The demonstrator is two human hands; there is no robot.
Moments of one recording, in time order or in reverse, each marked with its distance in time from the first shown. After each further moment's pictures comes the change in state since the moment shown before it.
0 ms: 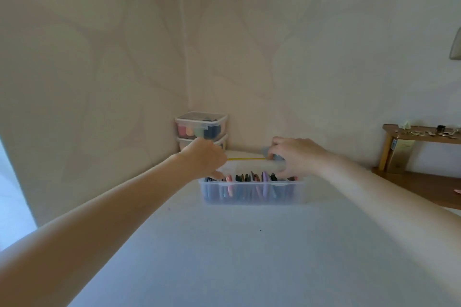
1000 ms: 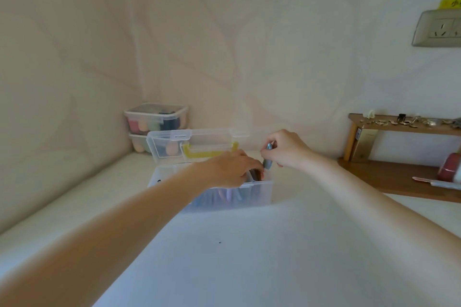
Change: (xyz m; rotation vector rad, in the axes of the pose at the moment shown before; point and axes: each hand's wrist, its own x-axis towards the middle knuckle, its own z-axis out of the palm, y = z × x) left_hand 0.105 0.084 -0.014 -0.879 0.119 0.233; right_hand -0.004 0.047 0.025 0.723 0.122 0.466
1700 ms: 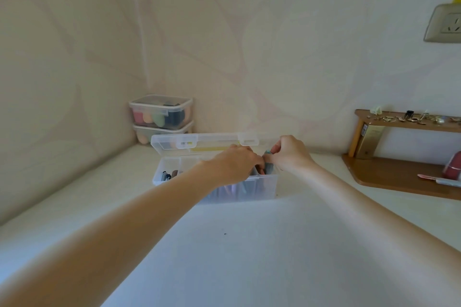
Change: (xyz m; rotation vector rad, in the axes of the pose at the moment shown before) left_hand 0.003 0.000 0.011 0.132 0.091 -0.037; right_hand -0.001 0.010 0.026 0.074 0.083 0.170
